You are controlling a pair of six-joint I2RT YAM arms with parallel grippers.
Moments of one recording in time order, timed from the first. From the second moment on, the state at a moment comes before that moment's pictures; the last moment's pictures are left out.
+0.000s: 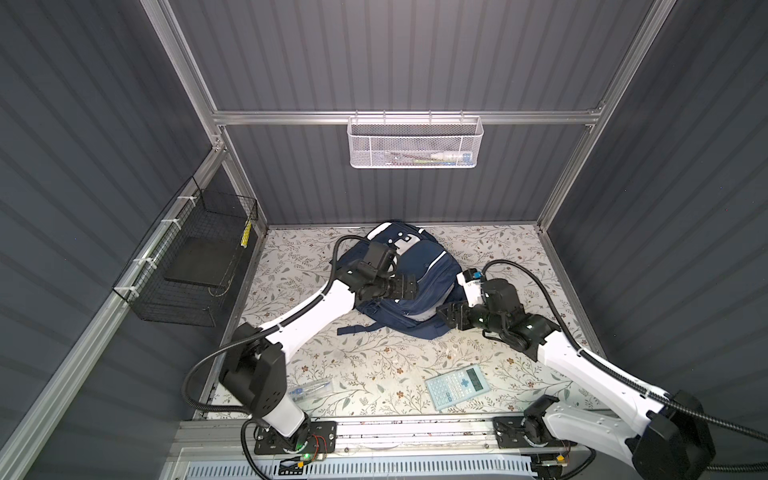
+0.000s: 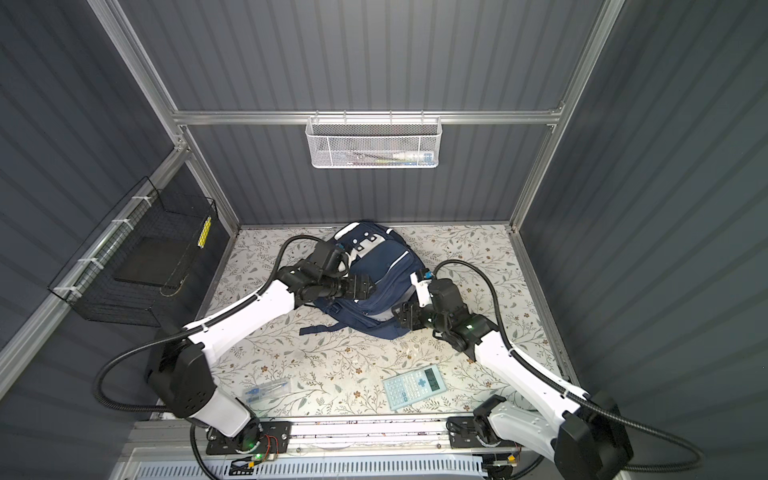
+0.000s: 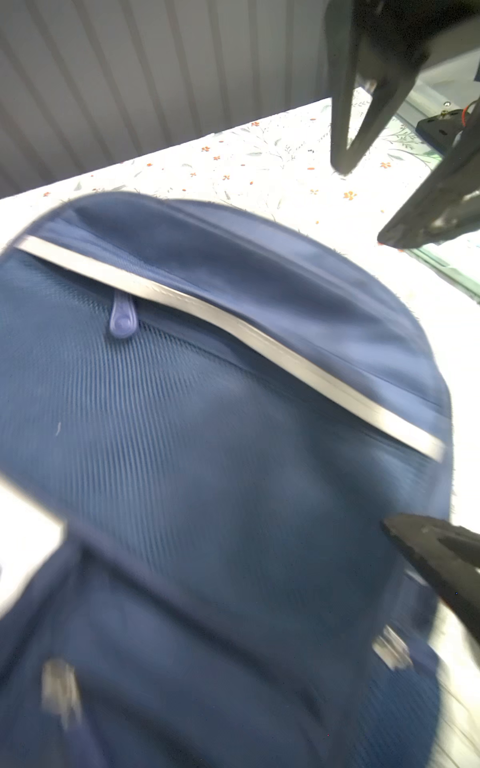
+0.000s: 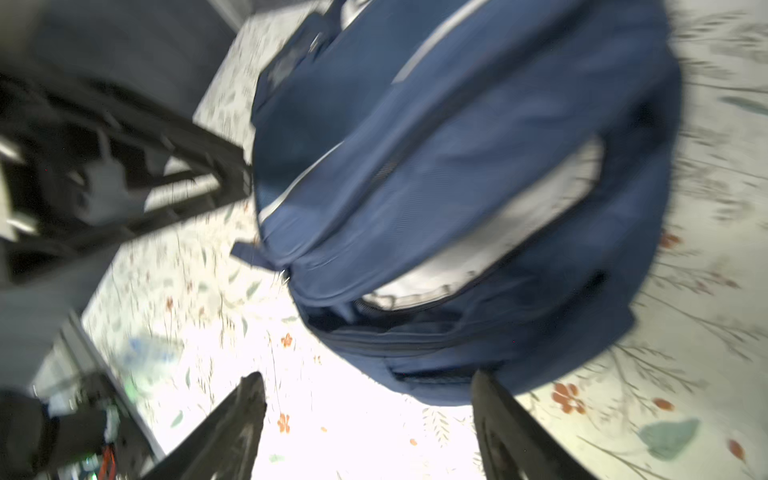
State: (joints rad) left arm -0.65 1.54 1.26 -0.55 0.15 -0.48; right arm 0.60 1.13 0.74 -0.27 -0.20 0.33
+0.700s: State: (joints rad) left arm -0.12 1.18 0.90 -0.79 0.11 -0.40; right arm 1.20 1.88 1.22 -0.17 -0.33 -0.33
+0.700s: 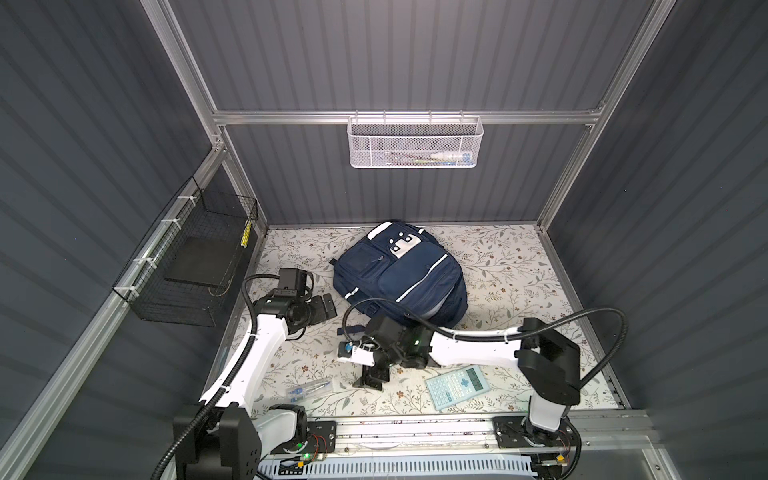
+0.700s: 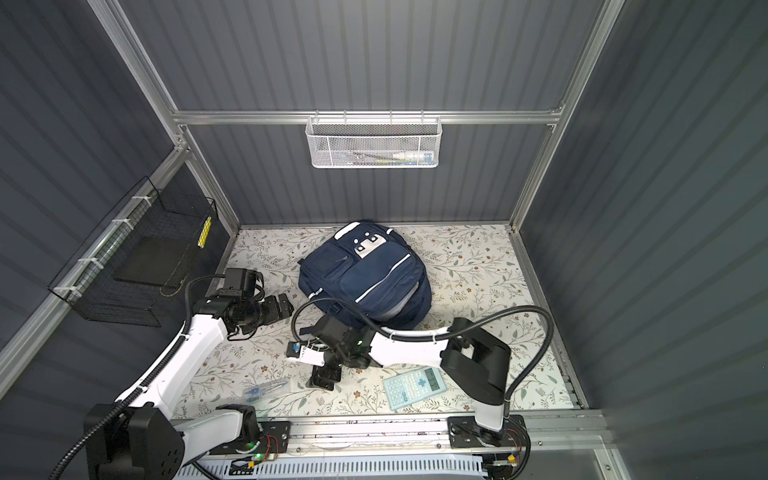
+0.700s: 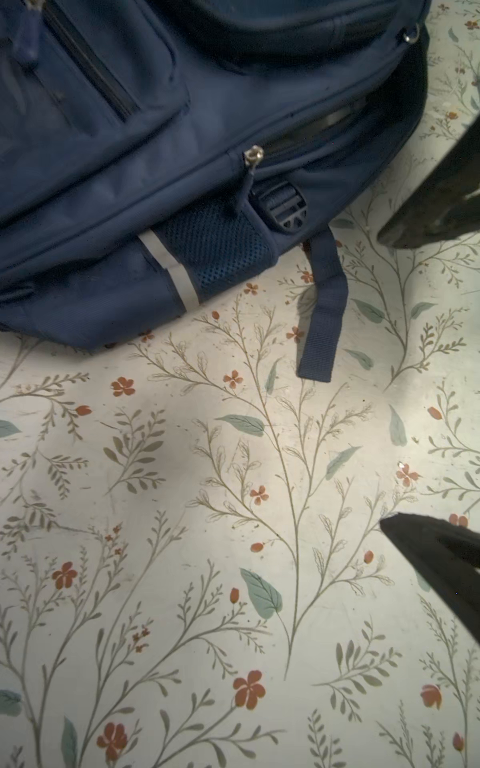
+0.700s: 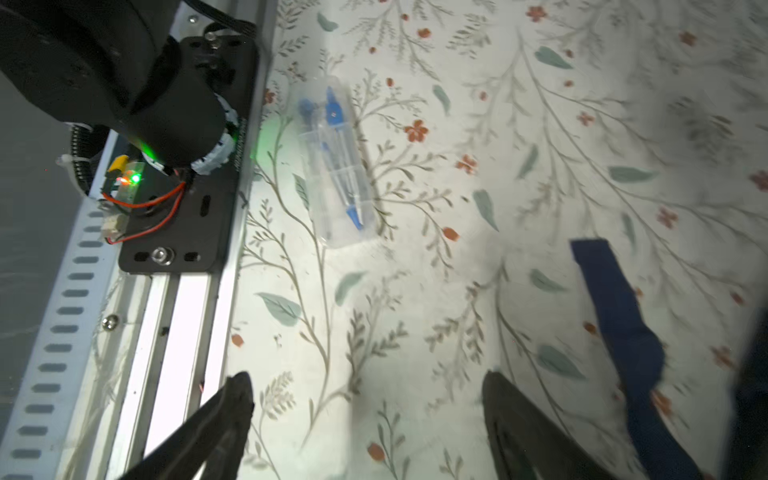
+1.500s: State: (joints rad) left arm -0.12 1.16 0.89 -0.79 0.13 -0.35; right arm 1.27 2.35 1.74 -0.27 -0.30 -0.45
